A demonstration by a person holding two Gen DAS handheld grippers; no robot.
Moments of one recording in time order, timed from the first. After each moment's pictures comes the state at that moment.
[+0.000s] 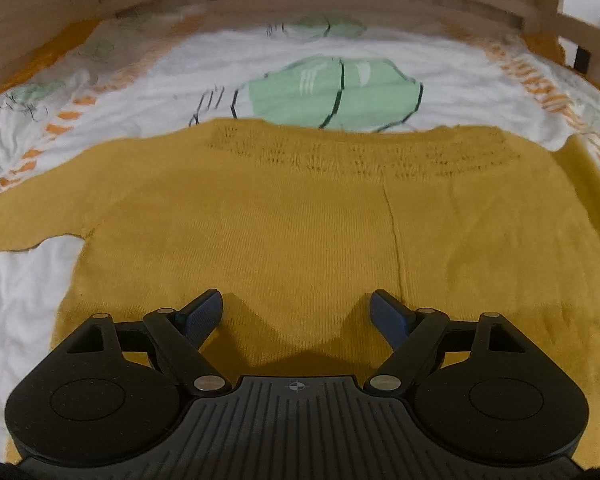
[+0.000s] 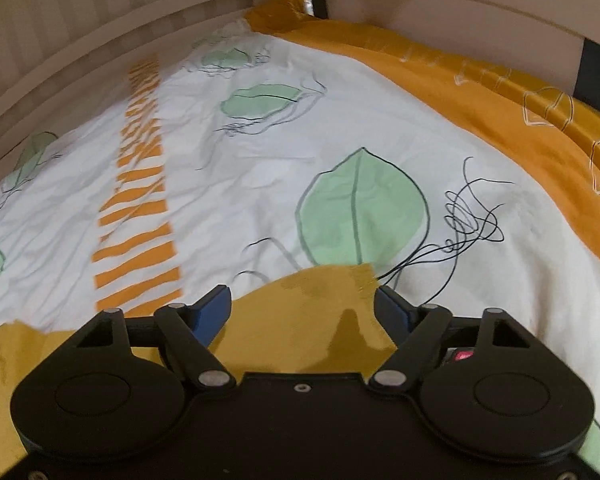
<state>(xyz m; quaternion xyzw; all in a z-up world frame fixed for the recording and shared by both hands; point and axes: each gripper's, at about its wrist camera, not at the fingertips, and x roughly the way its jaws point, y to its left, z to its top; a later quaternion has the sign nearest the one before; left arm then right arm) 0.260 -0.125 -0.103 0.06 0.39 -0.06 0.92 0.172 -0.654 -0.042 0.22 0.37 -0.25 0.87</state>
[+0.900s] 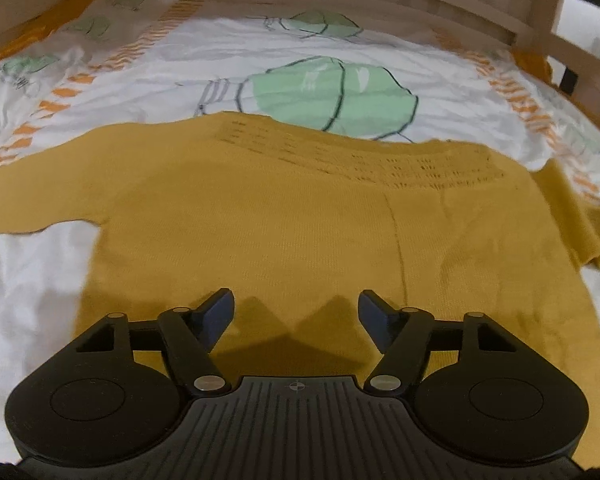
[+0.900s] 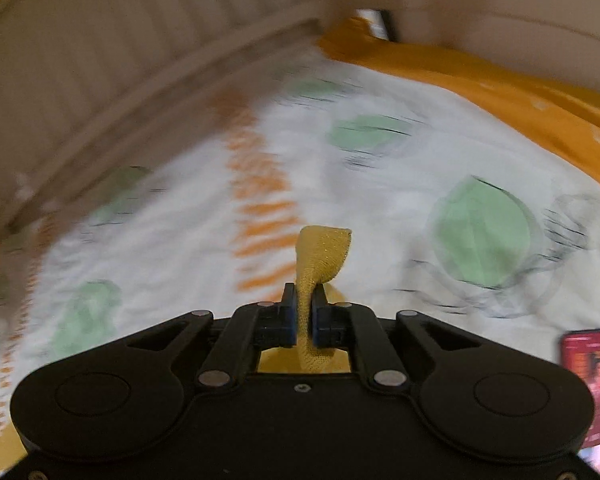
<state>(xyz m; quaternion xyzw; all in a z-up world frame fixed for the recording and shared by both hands) 0.260 -0.086 -0.080 0.00 0.42 -0.10 0.90 0.191 -0.574 0.035 0.27 0.31 -0.15 0.90</state>
